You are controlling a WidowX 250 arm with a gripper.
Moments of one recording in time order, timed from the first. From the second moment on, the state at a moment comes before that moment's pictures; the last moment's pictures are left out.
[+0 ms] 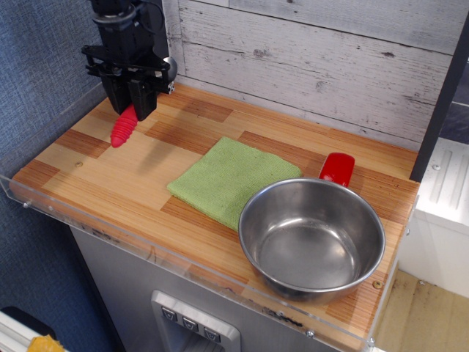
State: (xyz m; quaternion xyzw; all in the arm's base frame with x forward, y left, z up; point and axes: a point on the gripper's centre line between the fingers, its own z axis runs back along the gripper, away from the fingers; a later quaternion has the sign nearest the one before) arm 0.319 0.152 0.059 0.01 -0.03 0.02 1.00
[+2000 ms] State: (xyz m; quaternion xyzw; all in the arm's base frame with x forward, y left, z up) arm 0.299 0.132 0.066 0.02 -0.08 -0.01 1.00
